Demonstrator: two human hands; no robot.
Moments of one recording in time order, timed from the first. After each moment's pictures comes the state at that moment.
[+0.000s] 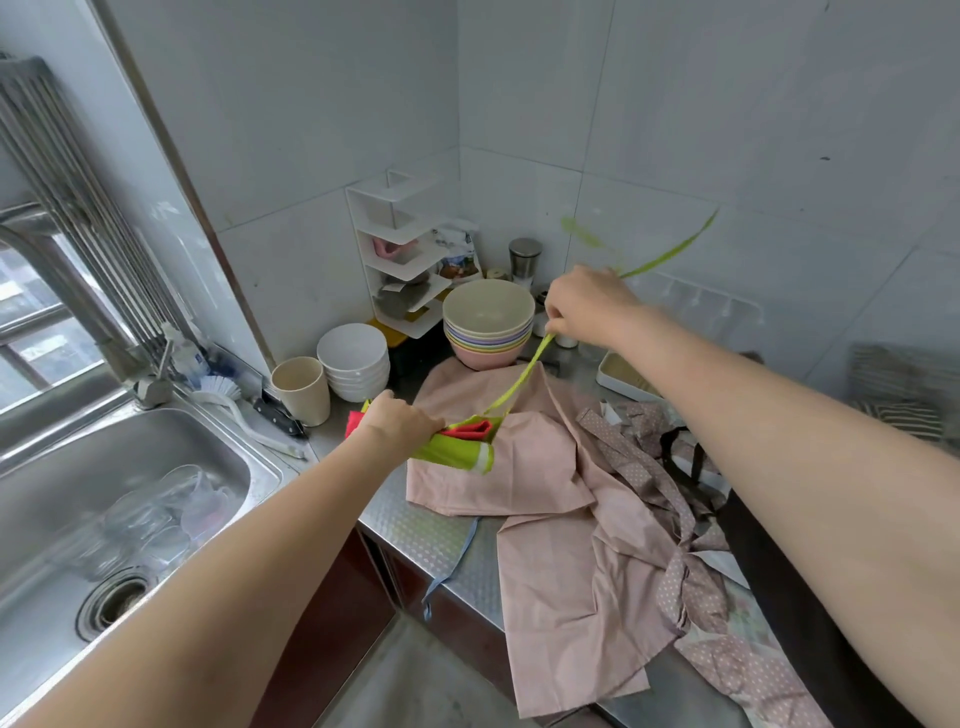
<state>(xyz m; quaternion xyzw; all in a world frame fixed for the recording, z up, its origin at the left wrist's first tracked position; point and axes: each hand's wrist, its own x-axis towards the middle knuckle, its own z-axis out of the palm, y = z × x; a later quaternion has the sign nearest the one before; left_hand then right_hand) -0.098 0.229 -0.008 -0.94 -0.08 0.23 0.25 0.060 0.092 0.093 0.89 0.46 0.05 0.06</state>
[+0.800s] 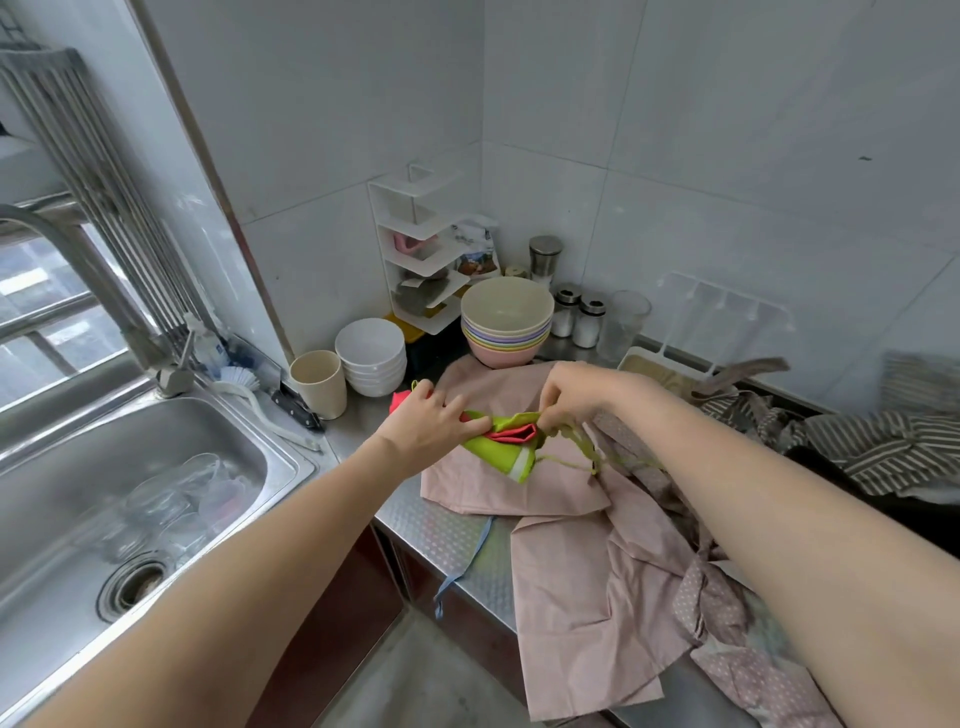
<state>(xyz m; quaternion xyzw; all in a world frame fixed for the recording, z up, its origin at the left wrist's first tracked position) -0.111 0.226 -0.015 -0.96 0.02 0.05 0.27 0.048 0.092 0.023 0.84 0.45 -0.30 -0.05</state>
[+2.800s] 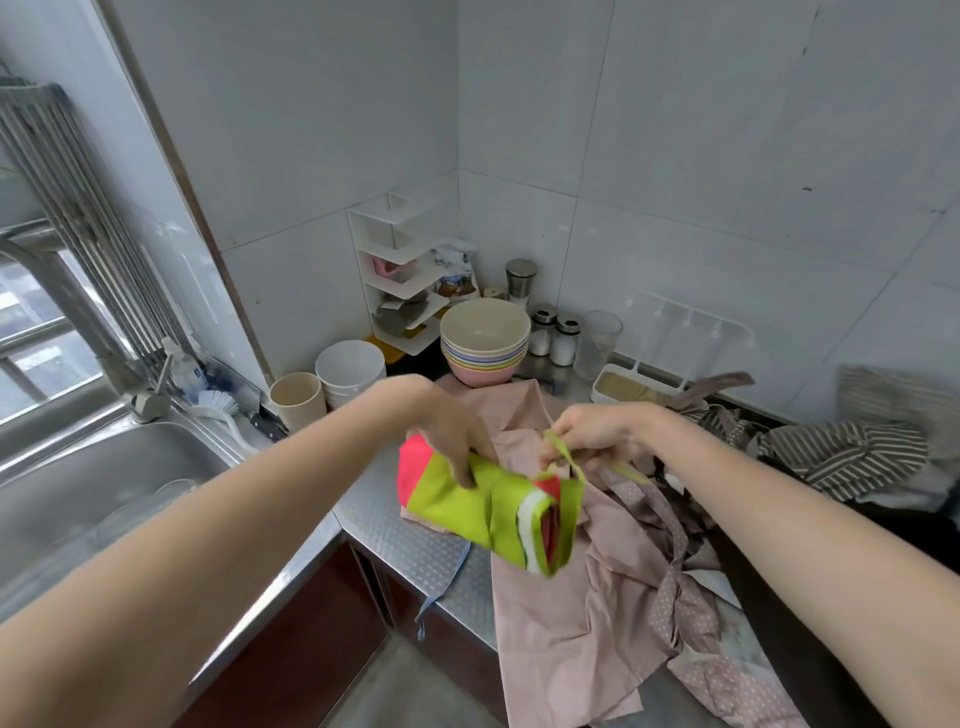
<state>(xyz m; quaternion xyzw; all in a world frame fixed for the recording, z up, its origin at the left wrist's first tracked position) -0.071 0.201 0.051 -0.90 0.03 0.40 -0.19 0.044 0.043 0.023 0.76 0.29 -0.52 -0.25</state>
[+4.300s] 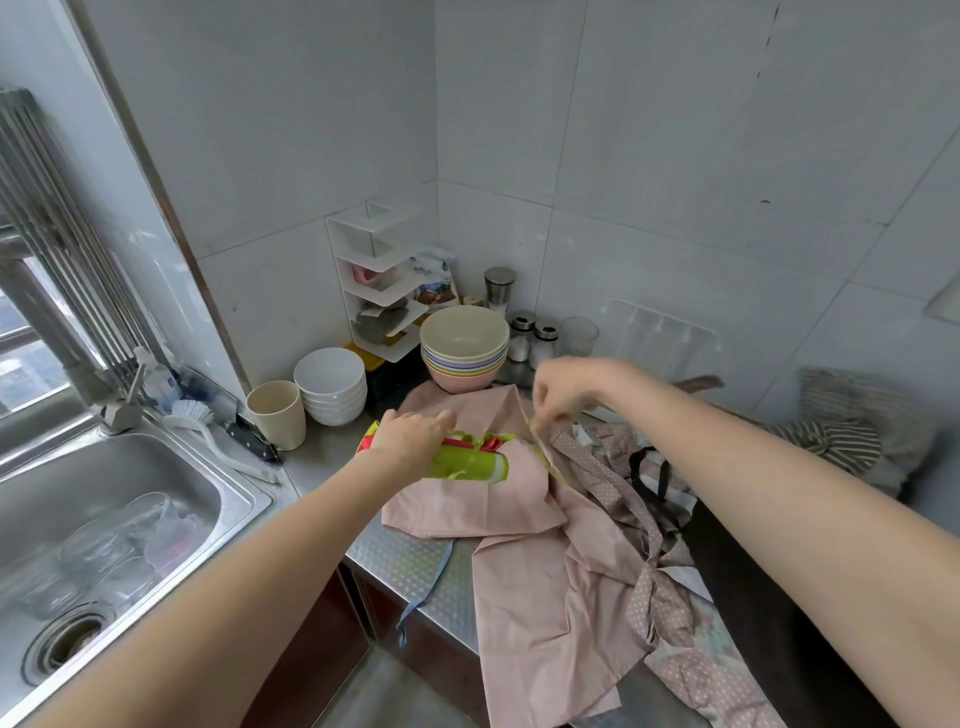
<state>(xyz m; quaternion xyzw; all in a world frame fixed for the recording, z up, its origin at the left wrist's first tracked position) -0.083 0.202 -0.005 -0.98 -0.15 0.10 0.04 0.047 0.065 0.080 0.86 0.43 -0.26 0.06</state>
